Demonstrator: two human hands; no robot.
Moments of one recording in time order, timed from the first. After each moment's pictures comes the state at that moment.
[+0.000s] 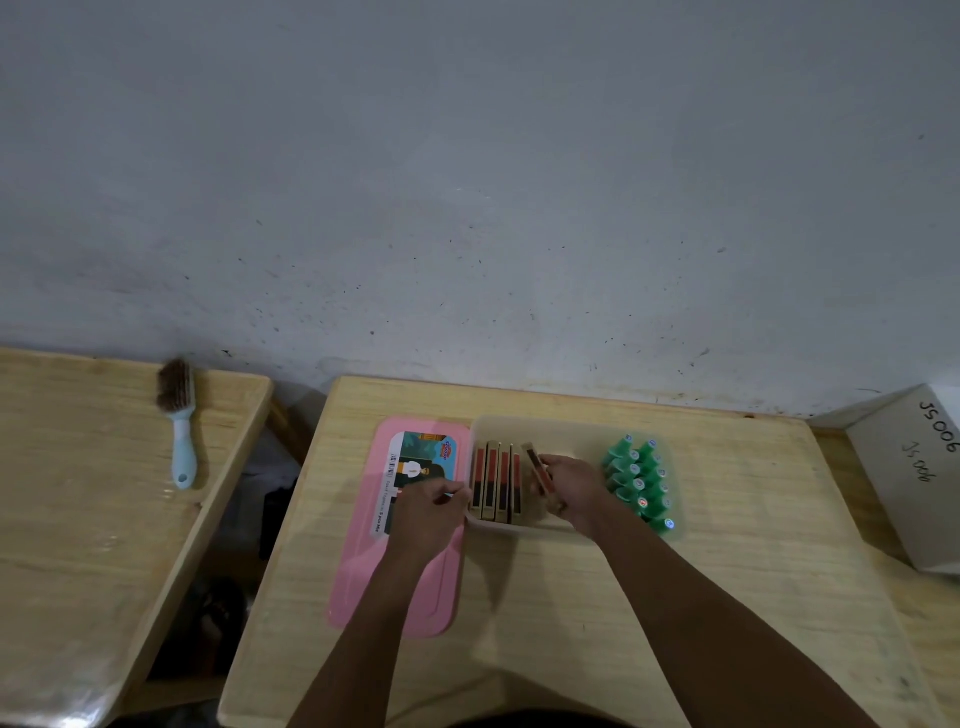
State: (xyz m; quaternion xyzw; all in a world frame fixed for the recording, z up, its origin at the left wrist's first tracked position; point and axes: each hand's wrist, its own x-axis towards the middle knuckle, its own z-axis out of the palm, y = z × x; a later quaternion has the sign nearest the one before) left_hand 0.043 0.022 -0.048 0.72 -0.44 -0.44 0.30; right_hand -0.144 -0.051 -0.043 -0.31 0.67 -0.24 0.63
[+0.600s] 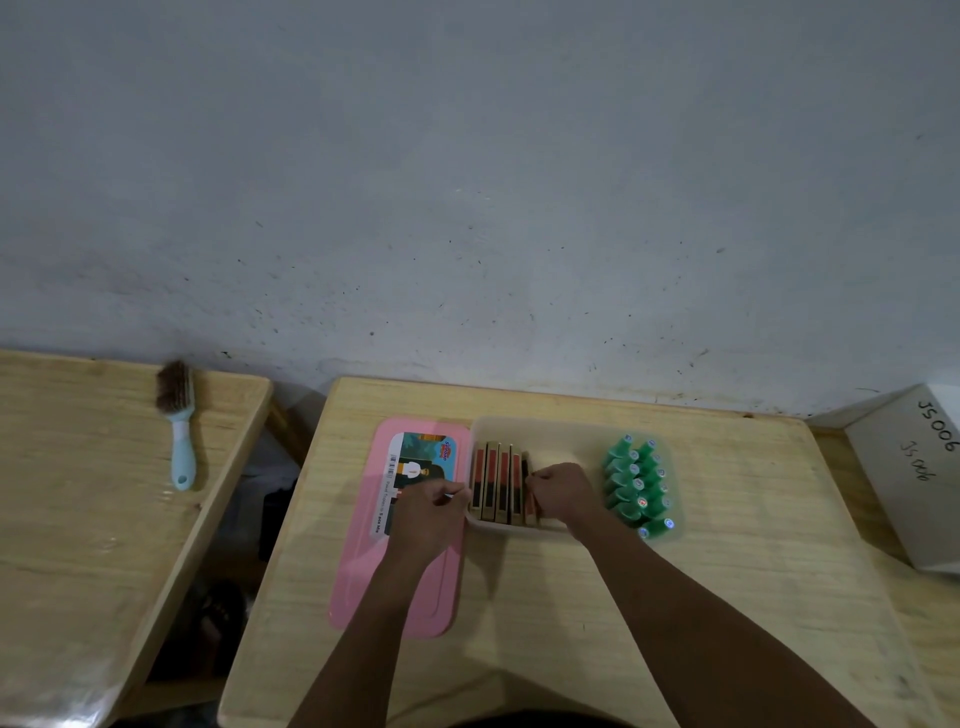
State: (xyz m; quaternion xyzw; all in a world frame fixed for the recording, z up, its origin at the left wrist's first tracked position) left_hand 0.042 0.022 -0.047 0.73 -0.42 -0.45 0.30; right_hand -0.136 -0.048 -0.058 -0.48 0.71 -0.13 0.49
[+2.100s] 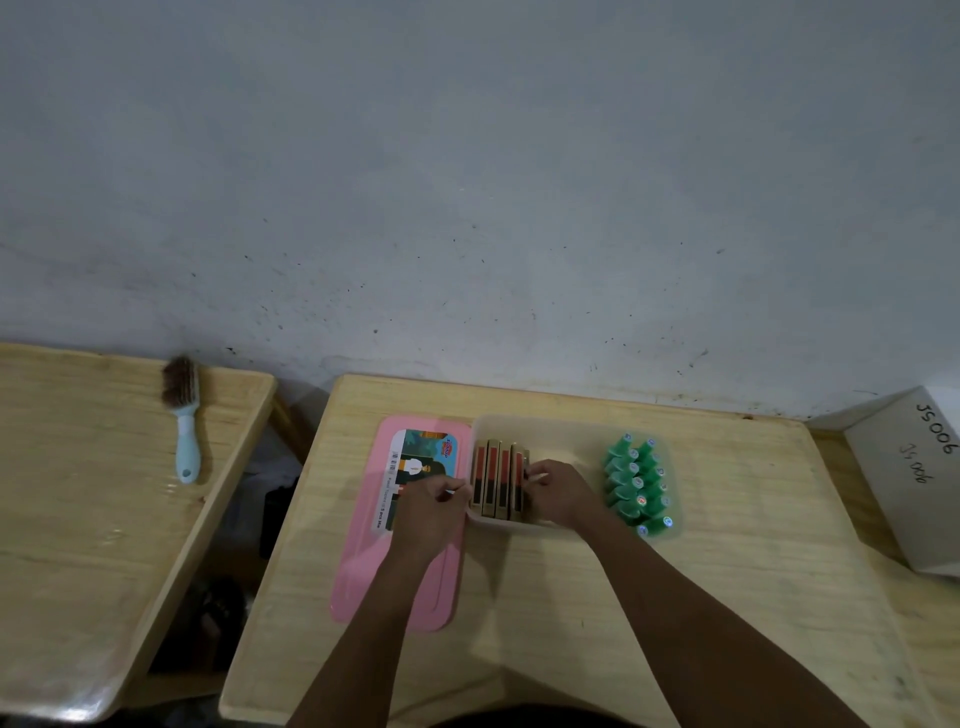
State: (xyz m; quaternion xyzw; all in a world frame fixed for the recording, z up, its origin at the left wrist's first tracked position) left_hand 0.039 0.024 -0.047 0.73 -0.45 -0.41 0.30; right_hand -0.141 -0.049 -0.067 -0.56 0.67 -0.08 0.48
